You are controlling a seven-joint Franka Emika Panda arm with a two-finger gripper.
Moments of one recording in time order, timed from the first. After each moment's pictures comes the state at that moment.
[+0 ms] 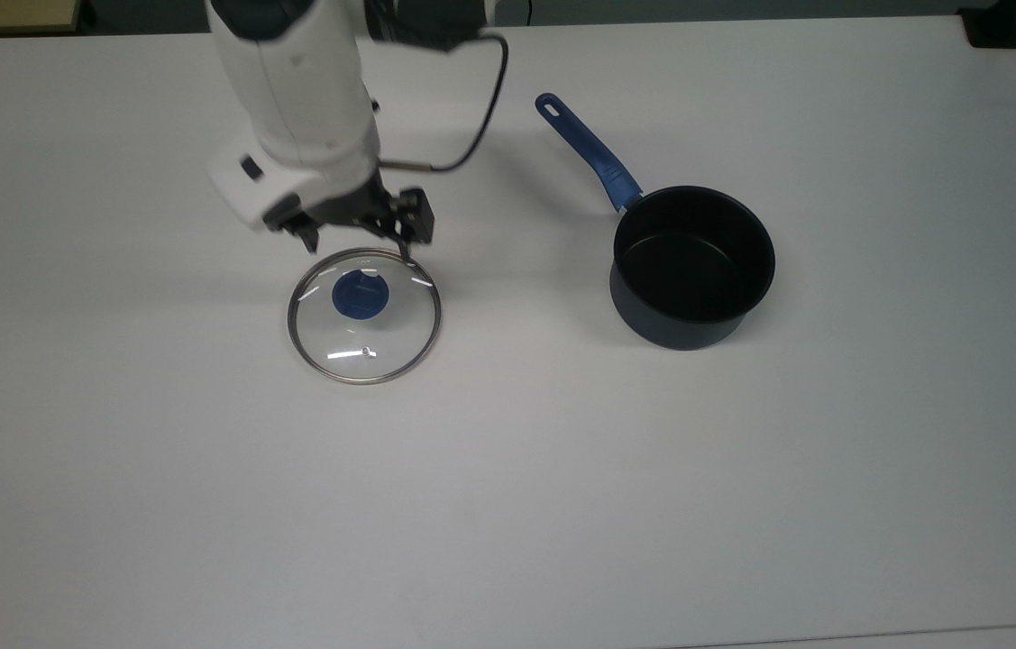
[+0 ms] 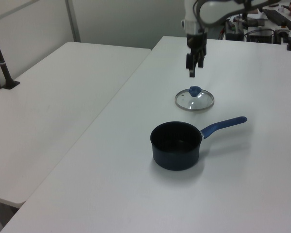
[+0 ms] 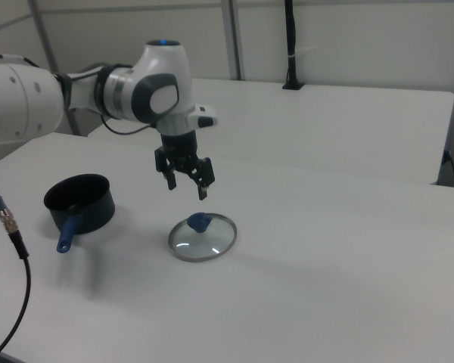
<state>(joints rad) 0.05 0.38 -0.10 -1.55 0.04 1.89 0.01</state>
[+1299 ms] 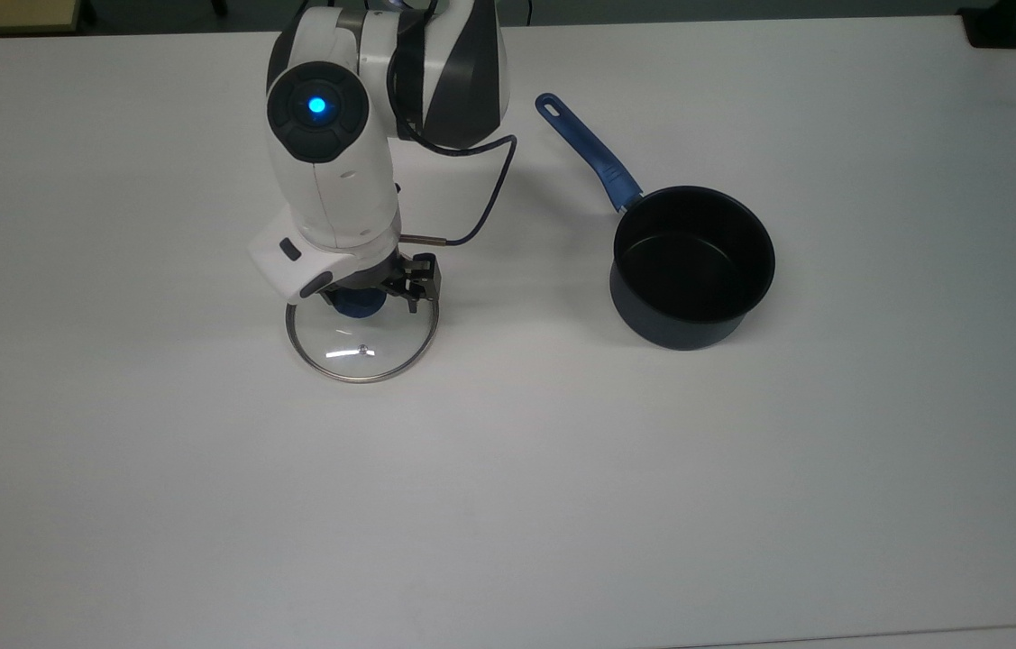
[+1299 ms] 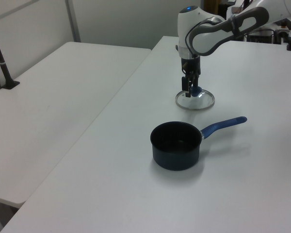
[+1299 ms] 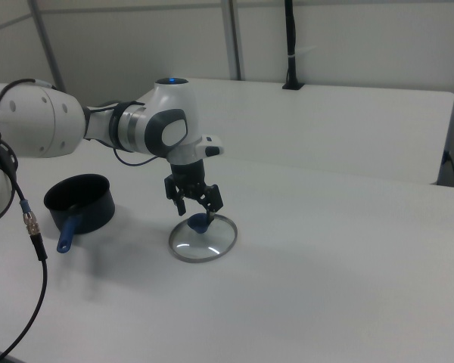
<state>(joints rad) 0.07 0.50 -0.11 -1.59 0.01 2.03 0.01</state>
